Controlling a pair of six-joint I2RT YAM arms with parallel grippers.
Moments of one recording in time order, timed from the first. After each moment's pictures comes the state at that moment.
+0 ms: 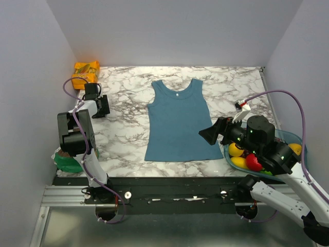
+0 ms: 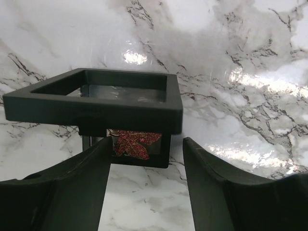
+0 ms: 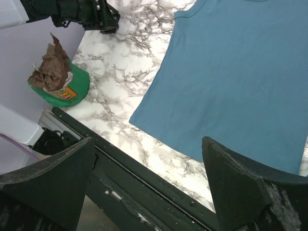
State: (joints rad) left arm 0.17 1.87 1.17 -0.22 -0.06 -0.03; right arm 0.70 0.69 0.94 -0.59 -0.02 0.54
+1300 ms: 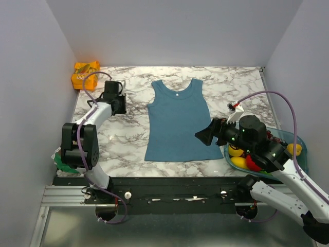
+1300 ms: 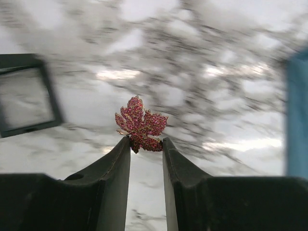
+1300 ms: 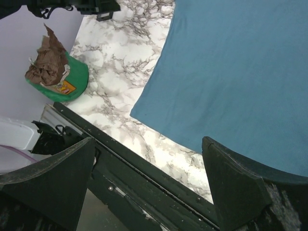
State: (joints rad) left arm -0.04 1.69 1.14 -0.31 -0.01 -0.06; right arm 0.70 0.72 0.88 -0.55 -0.05 0.59
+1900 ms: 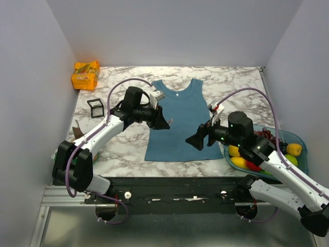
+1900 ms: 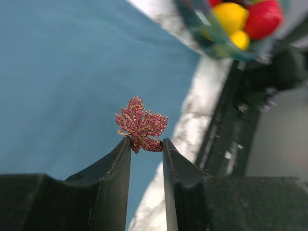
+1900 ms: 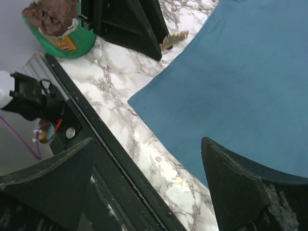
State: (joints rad) left arm -0.42 1.43 1.02 -0.25 0.81 -0.09; right arm 0.70 0.84 0.82 -0.35 -0.27 0.31
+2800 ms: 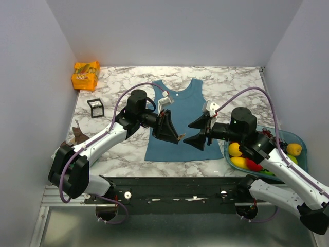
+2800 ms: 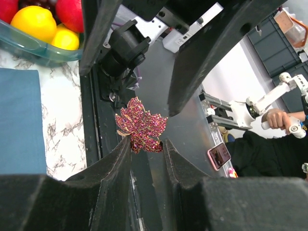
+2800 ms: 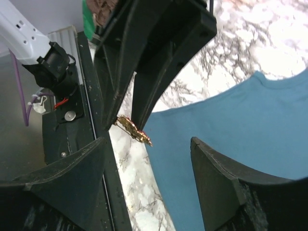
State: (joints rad) left arm -0.57 1.37 0.93 0.19 1.38 -0.49; right arm 0.70 0.87 0.86 -0.22 -0.55 -0.04
